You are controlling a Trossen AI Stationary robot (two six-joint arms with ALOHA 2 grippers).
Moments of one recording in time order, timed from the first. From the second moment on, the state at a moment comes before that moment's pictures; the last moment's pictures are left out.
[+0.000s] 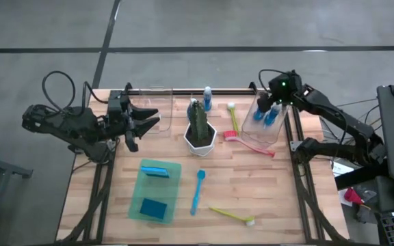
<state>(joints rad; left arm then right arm) -0.33 0.93 1.24 -0.22 -0.66 -0.32 -0.86 1.01 0.85 -0.61 0.11 0.10</state>
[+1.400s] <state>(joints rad) -0.30 0.90 1.24 -0.34 -0.66 -0.48 -0.50 1.04 1.09 -0.56 -0.03 0.43</state>
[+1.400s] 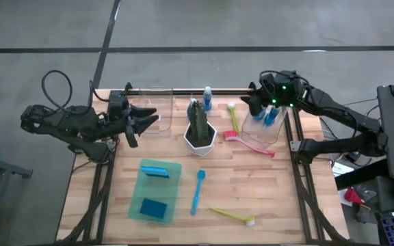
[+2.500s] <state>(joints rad) -0.30 0.92 1.24 -0.35 -0.73 -0.65 -0.71 1.78 1.39 -0.32 -0.34 -0.07</state>
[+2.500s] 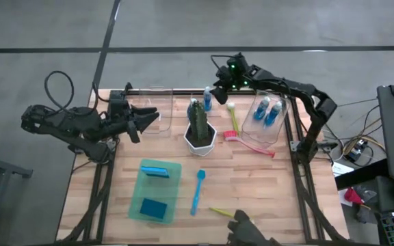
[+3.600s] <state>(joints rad) -0.30 0.92 1.24 -0.35 -0.81 -0.68 -0.69 1.87 1.38 -0.20 -0.36 -0.19</state>
